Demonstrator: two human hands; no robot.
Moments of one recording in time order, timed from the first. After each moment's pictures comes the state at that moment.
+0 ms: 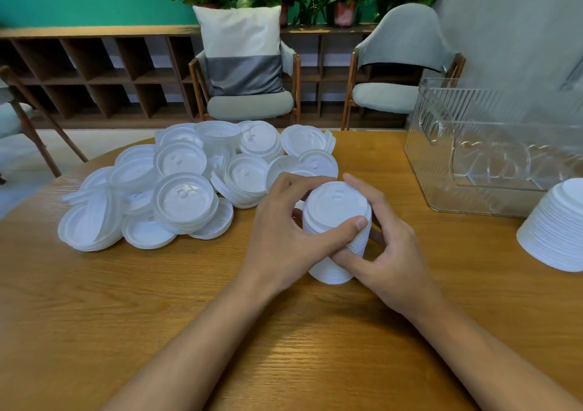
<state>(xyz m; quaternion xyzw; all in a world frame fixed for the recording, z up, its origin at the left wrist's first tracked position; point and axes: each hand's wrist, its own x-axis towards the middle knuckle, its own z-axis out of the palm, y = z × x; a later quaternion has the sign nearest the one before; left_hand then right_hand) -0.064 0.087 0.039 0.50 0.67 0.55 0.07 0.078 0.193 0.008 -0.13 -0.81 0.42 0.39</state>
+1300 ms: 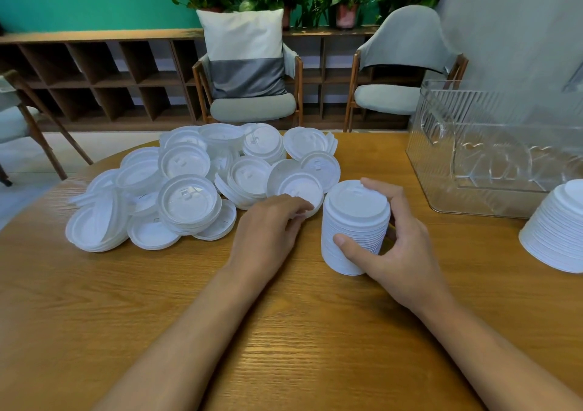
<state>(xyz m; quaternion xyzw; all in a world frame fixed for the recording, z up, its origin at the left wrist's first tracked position) -0.114 0.101 -0.004 0.56 0.73 0.37 -0.09 0.084 0.201 0.009 -0.19 -0.80 0.40 0.40</state>
